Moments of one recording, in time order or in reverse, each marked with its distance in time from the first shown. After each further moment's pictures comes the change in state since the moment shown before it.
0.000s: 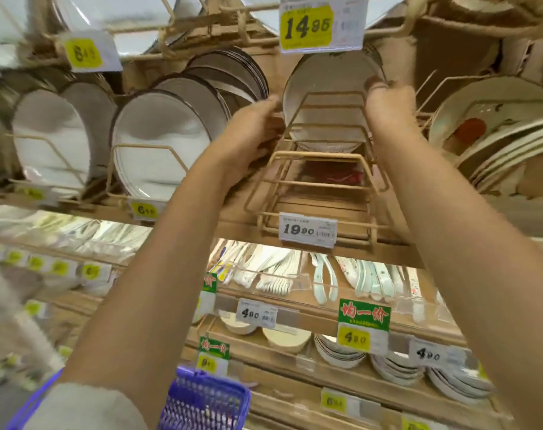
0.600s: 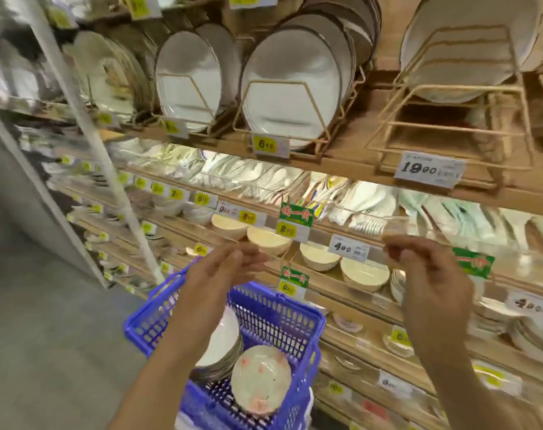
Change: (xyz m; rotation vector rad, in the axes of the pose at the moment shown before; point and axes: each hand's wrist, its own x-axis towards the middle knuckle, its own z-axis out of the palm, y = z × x) left_hand -0.306 -0.132 -0.132 -0.077 0.345 -0.090; right_hand -0.320 0.096 -0.020 0.139 -0.192 -0.117
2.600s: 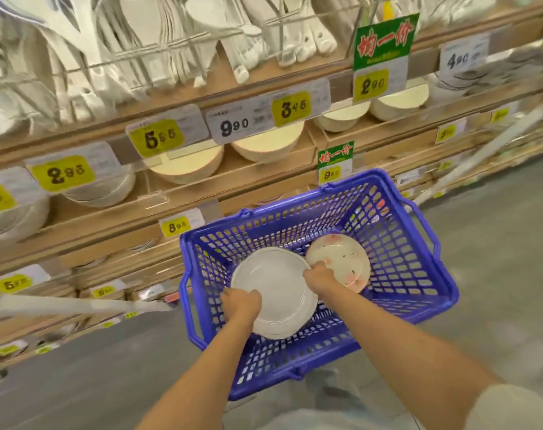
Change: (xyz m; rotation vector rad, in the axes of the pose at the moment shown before) left_hand 0.185 -0.397 -0.236 1.116 -0.660 -0.941; right_hand -0.202 0.305 0.359 -0.572 0.075 1.654
